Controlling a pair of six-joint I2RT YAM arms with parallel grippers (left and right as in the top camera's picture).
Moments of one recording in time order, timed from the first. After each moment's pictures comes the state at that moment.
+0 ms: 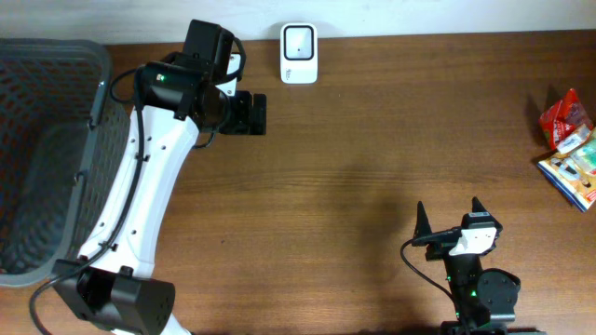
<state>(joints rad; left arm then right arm) -0.28 1.79 1.91 -1.27 0.03 -0.20 -0.03 0.01 0.01 -0.07 -0.07 -0.03</state>
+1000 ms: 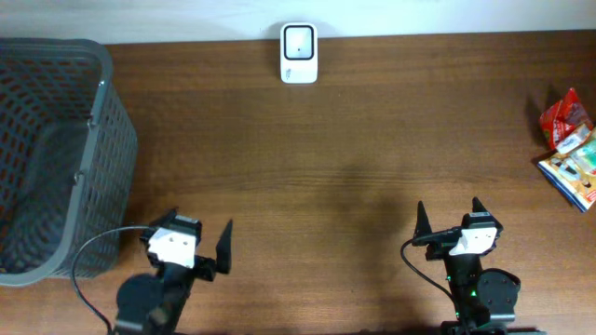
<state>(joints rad) -0.21 0.21 0.35 -0.37 0.03 0.02 -0.03 0.01 0.01 -0.07 -0.06 -0.03</state>
